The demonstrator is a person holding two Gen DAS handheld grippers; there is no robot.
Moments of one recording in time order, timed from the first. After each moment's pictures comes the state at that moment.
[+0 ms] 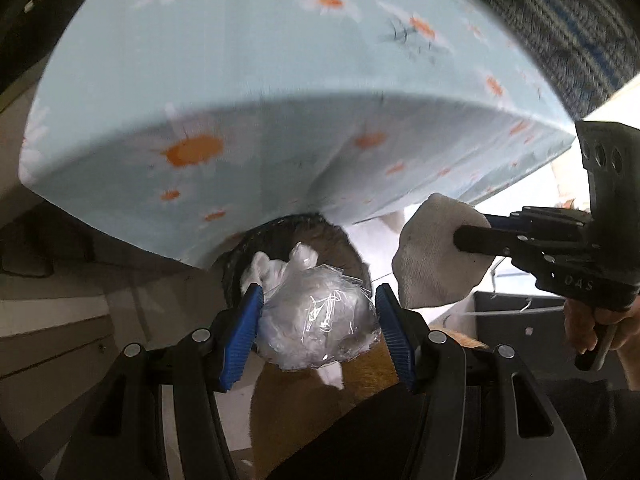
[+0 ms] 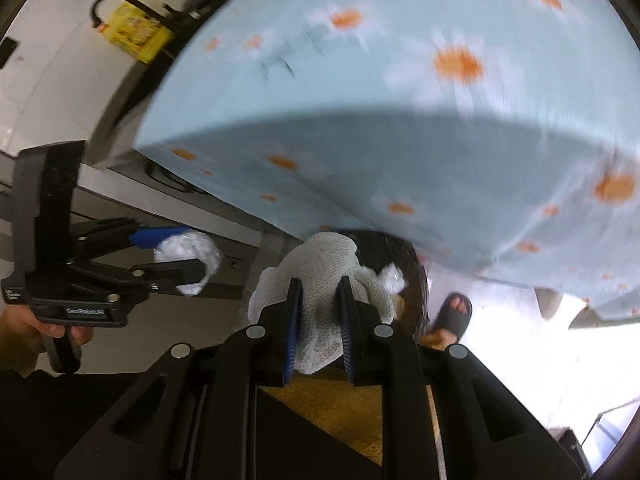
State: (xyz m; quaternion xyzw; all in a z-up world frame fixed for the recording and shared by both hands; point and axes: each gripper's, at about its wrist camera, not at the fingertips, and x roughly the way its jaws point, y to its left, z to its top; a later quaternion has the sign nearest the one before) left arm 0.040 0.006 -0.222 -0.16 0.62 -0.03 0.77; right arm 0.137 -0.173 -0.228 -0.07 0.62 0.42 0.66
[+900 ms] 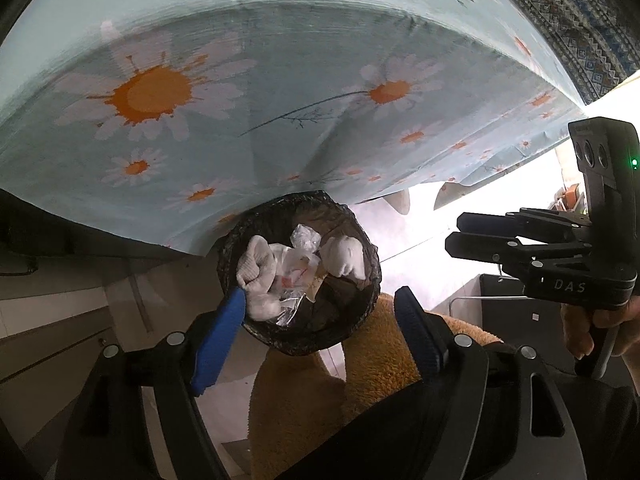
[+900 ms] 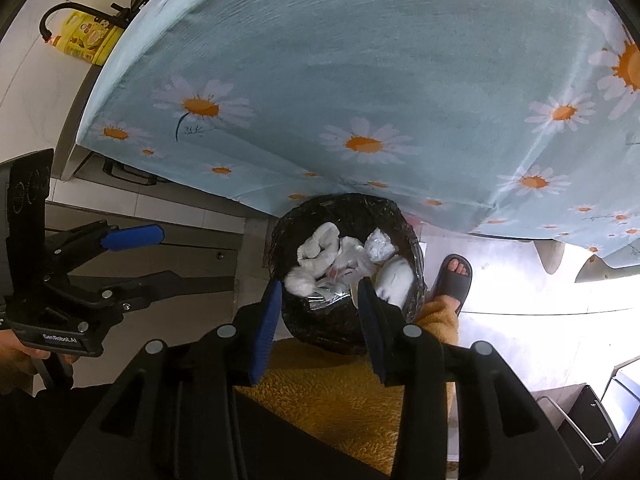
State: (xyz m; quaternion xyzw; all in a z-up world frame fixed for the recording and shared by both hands) left arm 0.048 0.007 -0.257 -0.17 0.64 -0.03 0.75; right arm 0.142 -0.178 -0.266 -0.05 0.66 0.37 0.65
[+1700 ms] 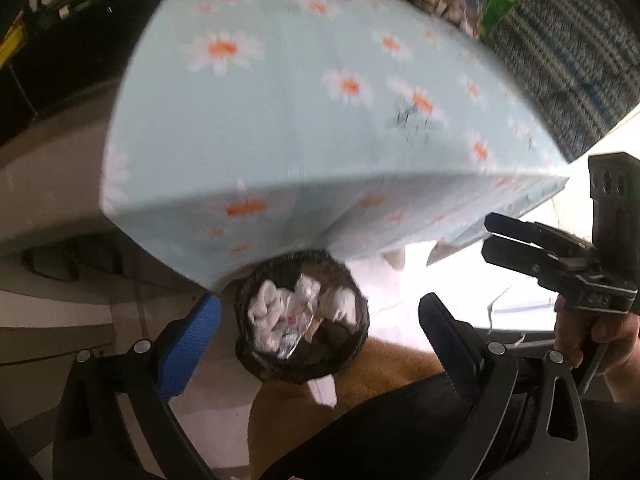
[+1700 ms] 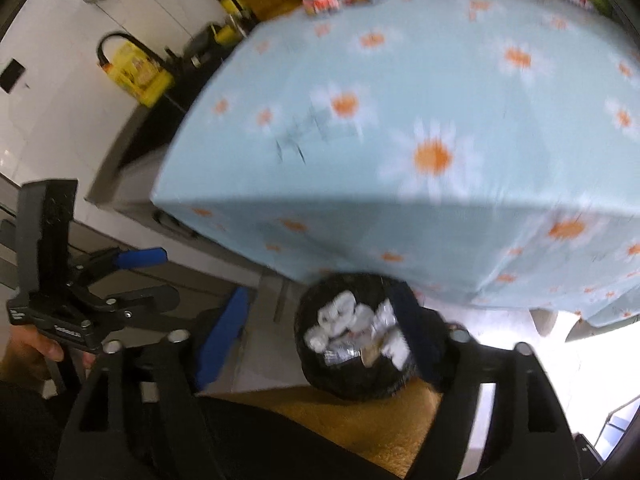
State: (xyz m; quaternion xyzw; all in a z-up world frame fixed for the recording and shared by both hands) left arm 0.035 0.034 -0.165 -0.20 0.55 0.01 0.81; right arm 0.151 -0.181 -0.155 -0.01 0.54 0.42 0.72
